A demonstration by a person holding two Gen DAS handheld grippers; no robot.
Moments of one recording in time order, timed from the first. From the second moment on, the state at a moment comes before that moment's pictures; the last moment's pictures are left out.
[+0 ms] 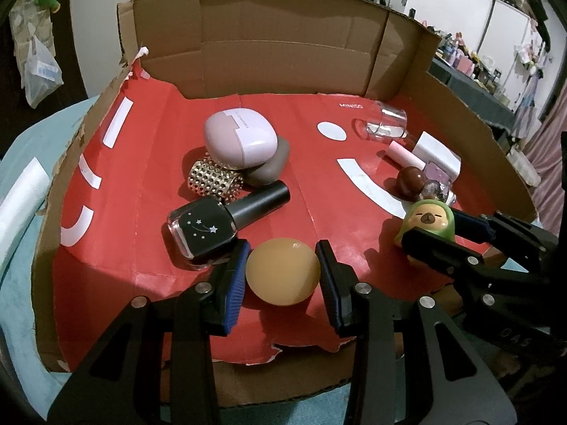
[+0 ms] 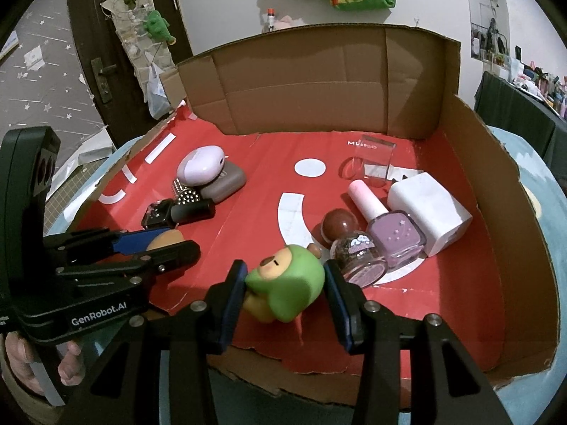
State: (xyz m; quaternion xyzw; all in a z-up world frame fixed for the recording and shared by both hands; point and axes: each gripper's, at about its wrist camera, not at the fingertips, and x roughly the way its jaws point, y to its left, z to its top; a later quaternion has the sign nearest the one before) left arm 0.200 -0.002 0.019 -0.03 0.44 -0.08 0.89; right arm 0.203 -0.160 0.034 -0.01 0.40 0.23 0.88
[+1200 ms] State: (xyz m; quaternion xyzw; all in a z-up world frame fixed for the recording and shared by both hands) left arm 0.188 -0.001 0.036 -0.02 0.42 -0.05 0.91; right arm 0.194 -0.164 0.048 0.00 0.38 0.23 0.90
